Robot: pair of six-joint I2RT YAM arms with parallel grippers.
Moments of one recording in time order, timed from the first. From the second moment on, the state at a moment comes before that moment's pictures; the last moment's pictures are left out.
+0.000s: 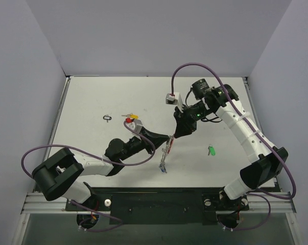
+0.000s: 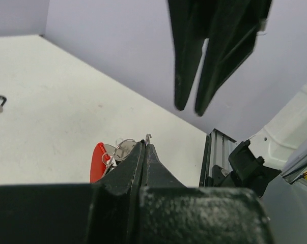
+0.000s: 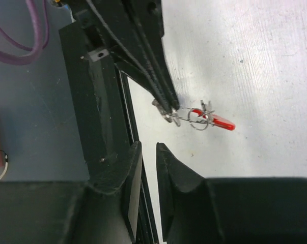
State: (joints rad) left arm -0.87 1.44 0.42 1.34 0.26 -0.55; right arm 0.49 1.54 1.64 -1.32 -0.77 -0.60
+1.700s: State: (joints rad) left arm -0.86 1.37 0.42 1.29 0.27 -0.54; right arm 0.48 1.57 1.54 -1.31 -0.97 -1.00
